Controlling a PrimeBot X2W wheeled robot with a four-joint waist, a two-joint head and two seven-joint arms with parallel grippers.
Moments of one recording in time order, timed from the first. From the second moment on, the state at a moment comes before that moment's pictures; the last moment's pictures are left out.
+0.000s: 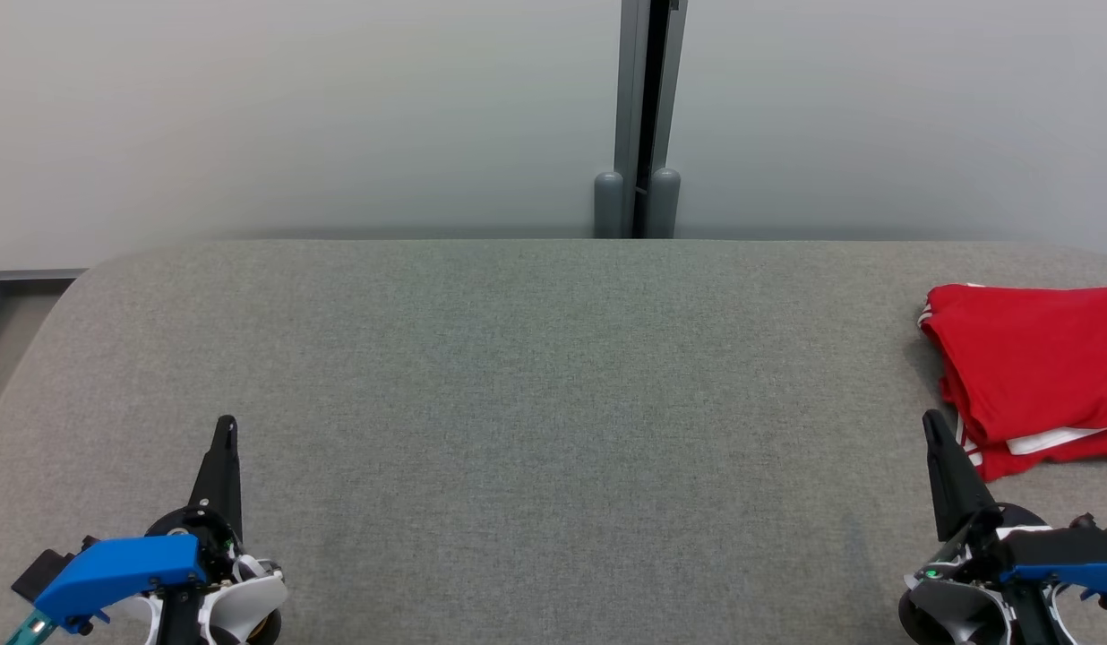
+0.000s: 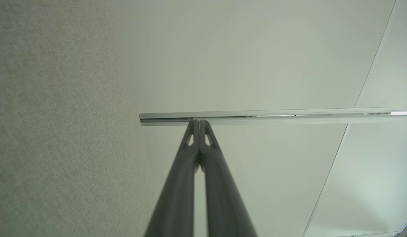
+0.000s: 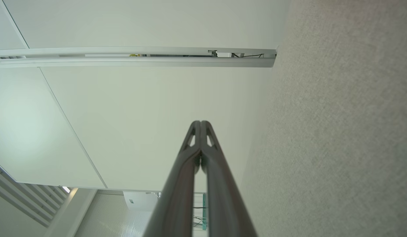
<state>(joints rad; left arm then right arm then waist) -0.10 0.05 0.11 0.25 -1.61 -0.13 0.11 -0.10 -0.05 -0.11 0.25 1.61 0.13 0.11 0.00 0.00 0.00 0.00</state>
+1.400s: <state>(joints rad) -0.10 0.05 0.11 0.25 -1.61 -0.13 0.11 -0.10 -0.05 -0.11 0.25 1.61 0.13 0.11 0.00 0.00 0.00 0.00</state>
